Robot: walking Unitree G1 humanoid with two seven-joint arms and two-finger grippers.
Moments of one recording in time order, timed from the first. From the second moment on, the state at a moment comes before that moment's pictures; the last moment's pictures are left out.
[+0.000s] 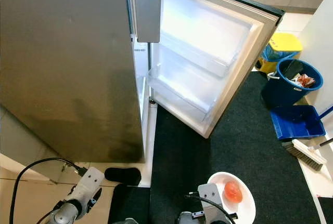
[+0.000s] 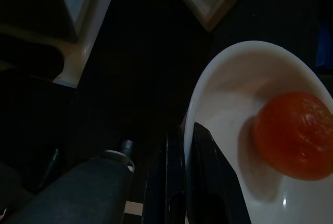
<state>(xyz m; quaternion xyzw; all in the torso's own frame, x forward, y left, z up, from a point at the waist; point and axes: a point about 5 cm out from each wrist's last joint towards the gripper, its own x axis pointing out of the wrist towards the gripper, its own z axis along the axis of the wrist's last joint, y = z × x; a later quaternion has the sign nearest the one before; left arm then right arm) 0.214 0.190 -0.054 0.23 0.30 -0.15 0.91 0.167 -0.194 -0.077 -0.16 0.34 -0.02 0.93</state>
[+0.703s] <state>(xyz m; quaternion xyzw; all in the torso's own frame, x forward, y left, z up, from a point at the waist) 0.213 0.190 -0.054 0.23 0.30 -0.15 0.91 0.166 -0.194 -0.077 -0.16 0.34 -0.02 0.93</state>
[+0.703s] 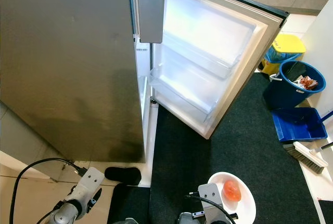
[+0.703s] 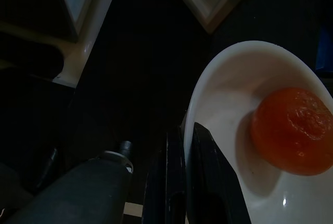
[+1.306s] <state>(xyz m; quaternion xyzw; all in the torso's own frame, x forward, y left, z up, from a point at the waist) 0.213 0.189 -0.054 0.23 0.30 -0.16 0.91 0.166 -0.193 -0.078 -0.16 0.34 -0.02 0.93</state>
